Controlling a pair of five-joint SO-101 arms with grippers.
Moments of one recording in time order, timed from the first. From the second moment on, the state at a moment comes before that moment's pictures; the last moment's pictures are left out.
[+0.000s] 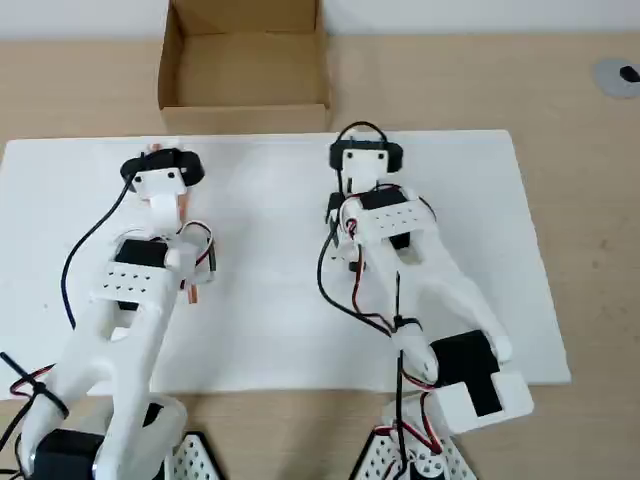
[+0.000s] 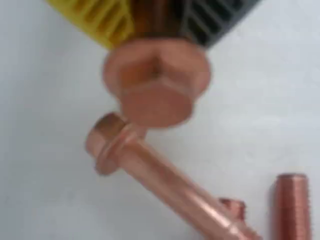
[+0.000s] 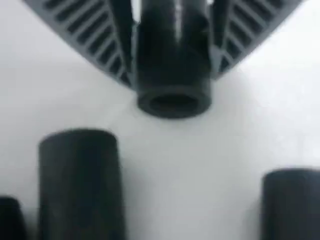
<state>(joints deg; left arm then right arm) 3.4 -27.6 52.8 48.0 1.2 -20.2 2.3 32.2 56.5 -26.8</state>
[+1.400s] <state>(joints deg) 5.8 -27.6 53.0 49.1 0.0 -20.9 4.2 22.4 74.9 -11.4</state>
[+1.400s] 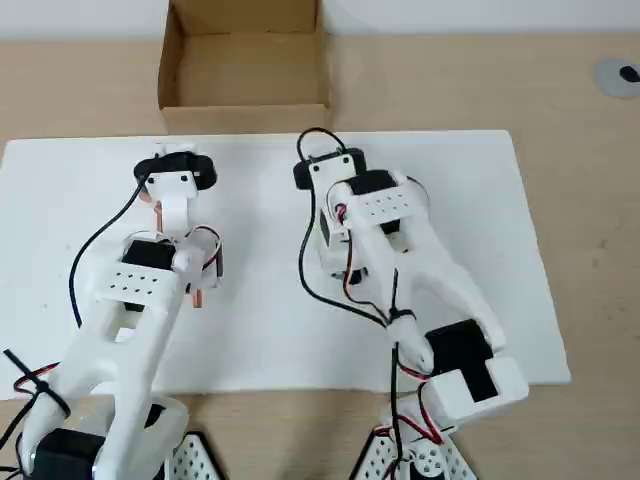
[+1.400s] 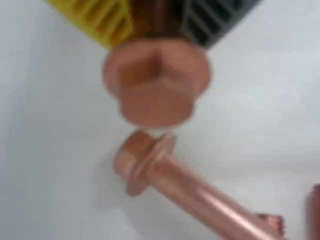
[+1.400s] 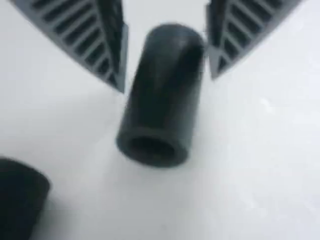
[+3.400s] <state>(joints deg) 5.8 -28.2 31.6 65.0 -2.5 -16.9 -22.0 1.0 82.5 4.4</state>
